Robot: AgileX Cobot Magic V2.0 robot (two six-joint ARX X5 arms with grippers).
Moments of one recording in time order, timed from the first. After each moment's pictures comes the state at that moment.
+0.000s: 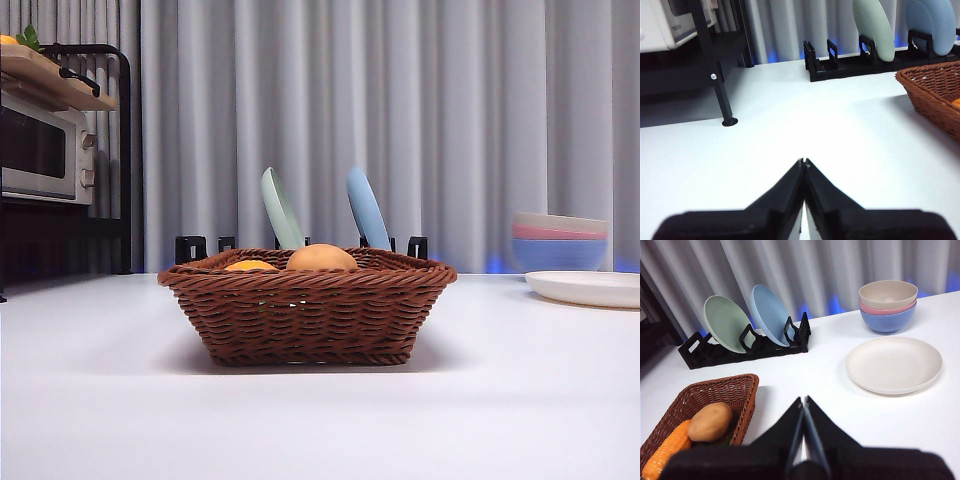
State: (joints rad) left arm 0.01 0.01 0.02 -0.14 0.06 0.08; right arm 0.30 0.30 0.65 -0.54 0.16 0.22
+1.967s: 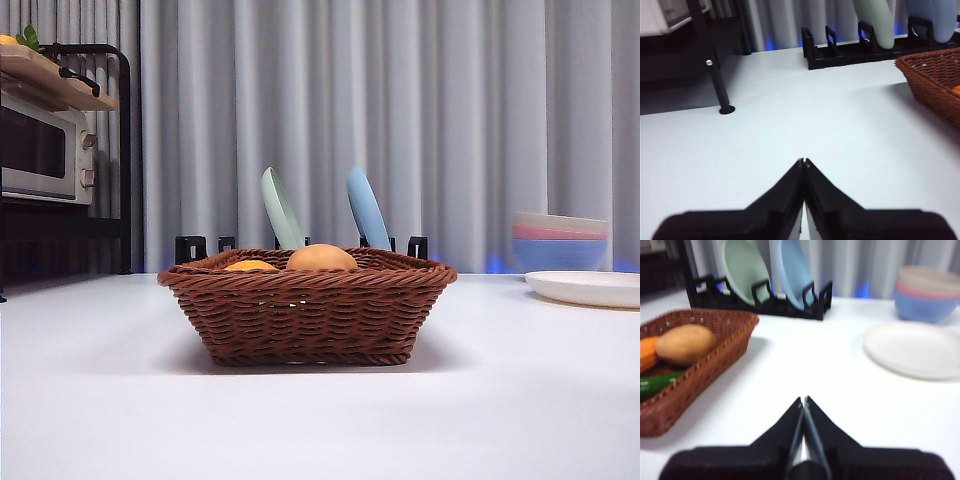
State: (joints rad) left arm 0.01 0.01 0.02 -0.18 0.05 0.08; right arm 0.04 0.00 0.05 -0.19 -0.23 -0.06
